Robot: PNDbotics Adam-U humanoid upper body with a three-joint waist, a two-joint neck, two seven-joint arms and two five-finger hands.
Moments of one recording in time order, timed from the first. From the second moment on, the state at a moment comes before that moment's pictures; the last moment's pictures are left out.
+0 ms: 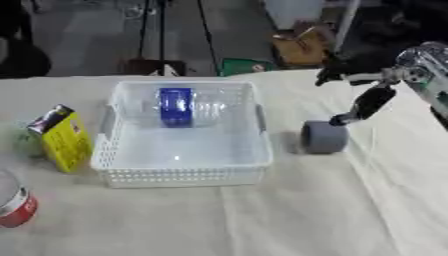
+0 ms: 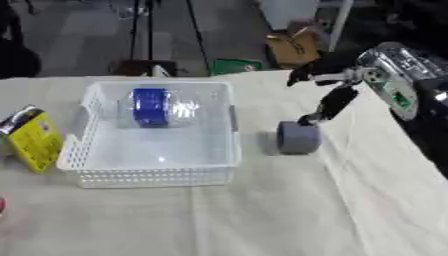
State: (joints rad) left arm -0.34 0.17 0.16 -1.98 -0.05 -0.43 0.28; right arm -0.88 -0.83 0.34 -1.16 0.85 -0.43 0.70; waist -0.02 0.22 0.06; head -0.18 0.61
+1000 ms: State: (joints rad) left arm -0.34 0.17 0.16 -1.98 -0.05 -0.43 0.28; right arm -0.88 -0.80 0.35 -1.08 0.93 -0.45 0.68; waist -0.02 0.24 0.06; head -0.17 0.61
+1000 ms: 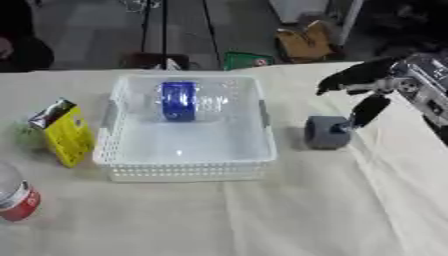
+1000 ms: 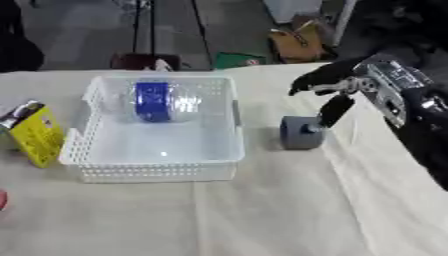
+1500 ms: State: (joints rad) left arm -0.35 0.17 0.16 -1.98 -0.05 -0.43 0.28; right arm -0.88 -0.78 0.35 -1.04 0.98 -0.45 0.67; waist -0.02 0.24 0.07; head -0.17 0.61
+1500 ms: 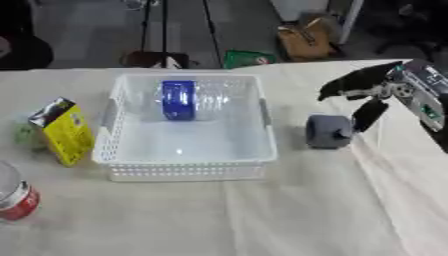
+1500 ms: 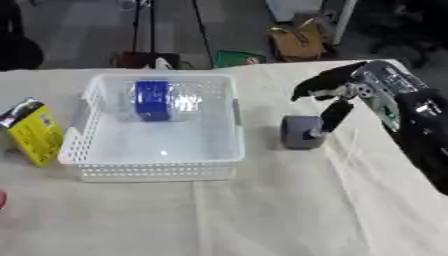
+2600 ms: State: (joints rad) left arm -0.35 0.17 0.16 -1.98 -0.05 -0.43 0.27; right arm -0.88 -0.73 0.36 -0.93 1.07 -0.46 0.66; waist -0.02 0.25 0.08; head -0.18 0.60
